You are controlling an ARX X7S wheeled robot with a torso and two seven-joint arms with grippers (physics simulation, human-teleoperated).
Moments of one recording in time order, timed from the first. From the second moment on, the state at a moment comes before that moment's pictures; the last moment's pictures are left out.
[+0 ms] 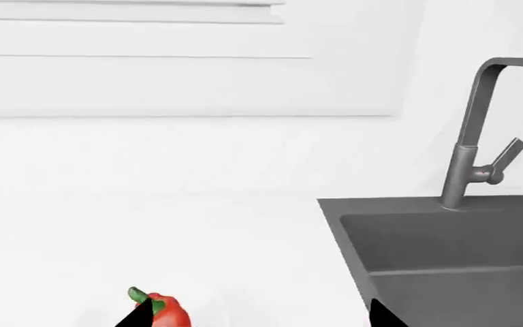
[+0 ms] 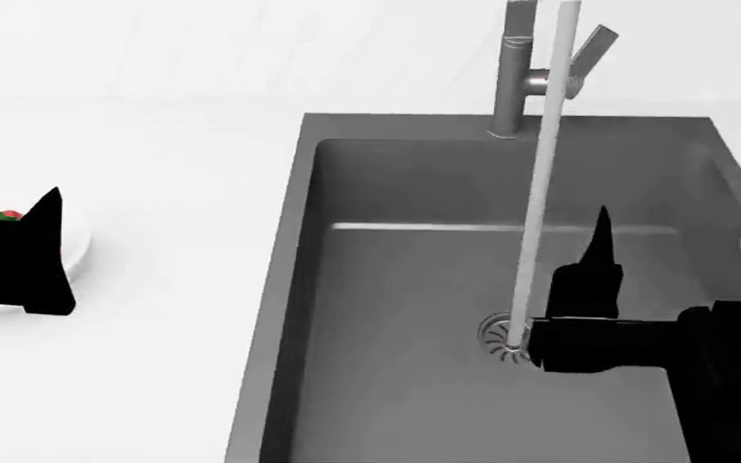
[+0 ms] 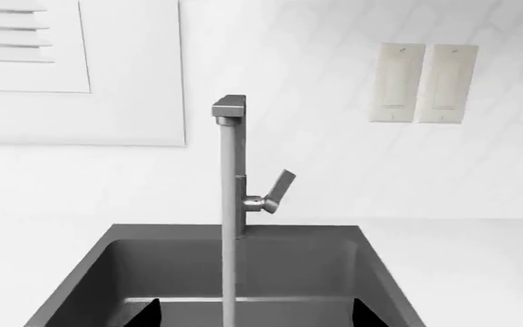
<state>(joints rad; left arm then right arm) -0.84 -0.86 0.53 0.42 -1.33 -0.59 -0.76 0.54 0.83 -0.02 -0.67 1.27 0.84 0.76</state>
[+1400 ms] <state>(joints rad) -0.85 -0.84 0.54 0.37 -1.29 -0.58 -0.73 0.55 0.83 -0.05 -0.69 1.24 0.83 0.77</state>
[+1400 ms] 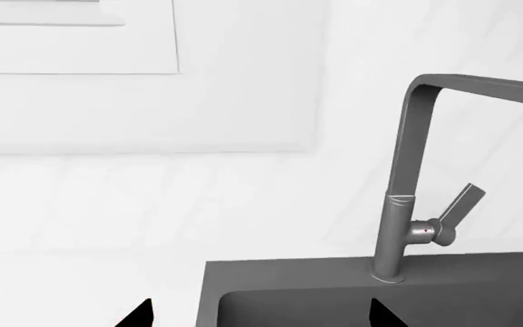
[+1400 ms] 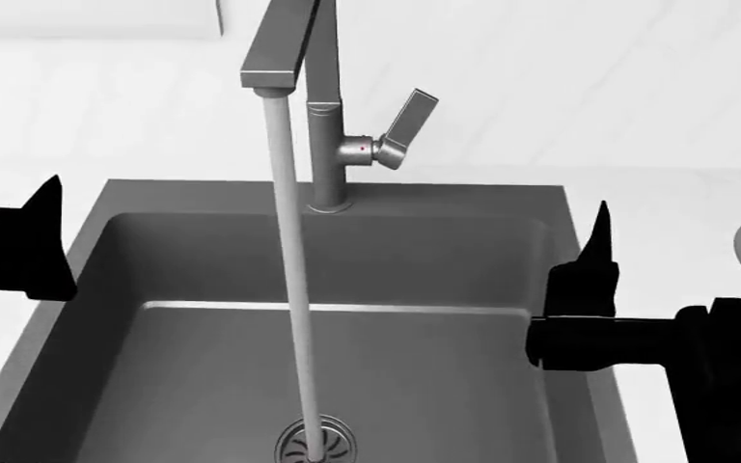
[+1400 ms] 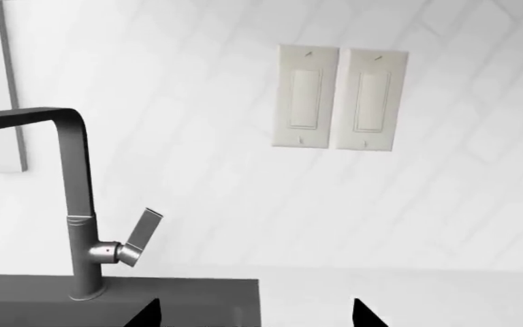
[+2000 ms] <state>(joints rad) -1.09 -0.56 0.65 -0.05 -1.10 -0.56 -0.58 0.99 0.57 -0.34 -0.03 0.95 0.72 0.47</state>
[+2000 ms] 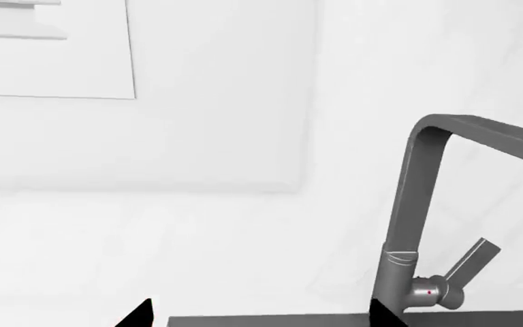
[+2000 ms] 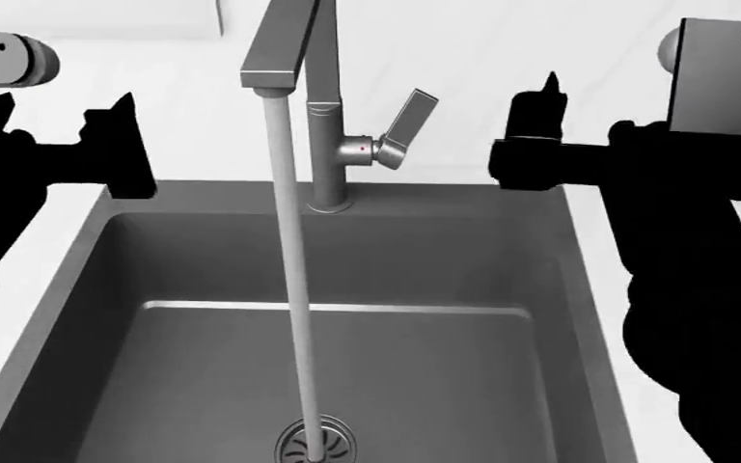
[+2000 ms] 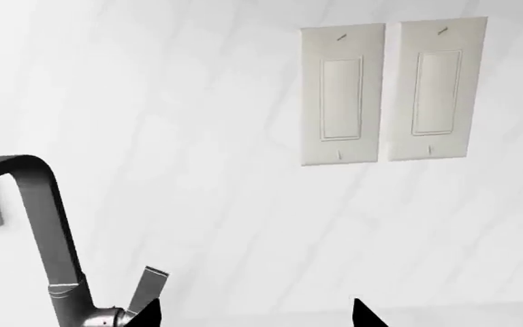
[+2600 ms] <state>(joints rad) -1.28 -0.30 0.74 -0.63 -0.89 -0.39 -0.37 1.45 0.20 -0.47 1.19 0.60 0.22 -0.03</state>
